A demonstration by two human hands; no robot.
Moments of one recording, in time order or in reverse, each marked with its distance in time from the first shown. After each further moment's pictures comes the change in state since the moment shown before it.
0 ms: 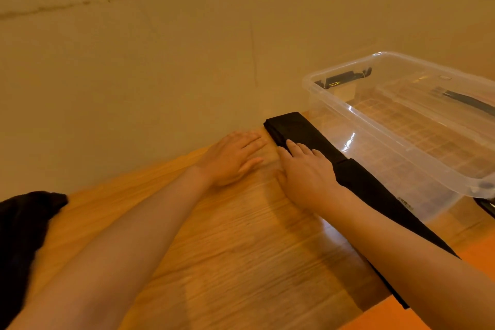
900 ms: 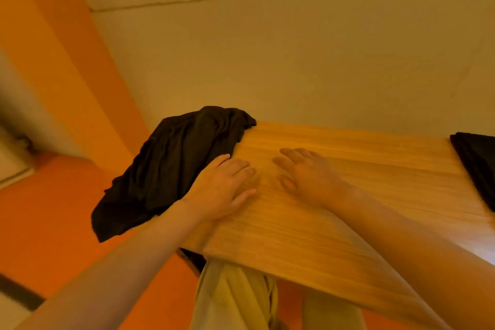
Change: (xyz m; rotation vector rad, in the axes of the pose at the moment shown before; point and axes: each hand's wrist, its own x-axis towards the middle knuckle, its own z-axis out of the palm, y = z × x) left_hand -0.361 0.065 -0.043 0.204 0.051 -0.734; right_hand -0.039 -0.231 0.018 -0.025 -0.011 -0.907
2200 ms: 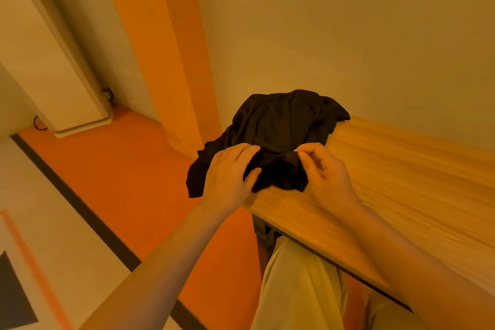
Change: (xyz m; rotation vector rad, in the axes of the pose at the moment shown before) left_hand -0.128 -0.070 0.002 -0.157 0.369 -0.551; right_hand 0.056 -0.151 0.033 1.056 0.420 -0.132
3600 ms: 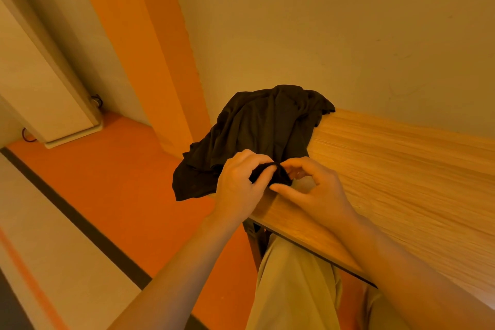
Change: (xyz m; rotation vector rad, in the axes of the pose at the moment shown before) left_hand 0.002 0.056 0.009 -0.401 0.116 -0.027; right_hand -0.027 0.008 -0.011 -0.098 -0.049 -0.108
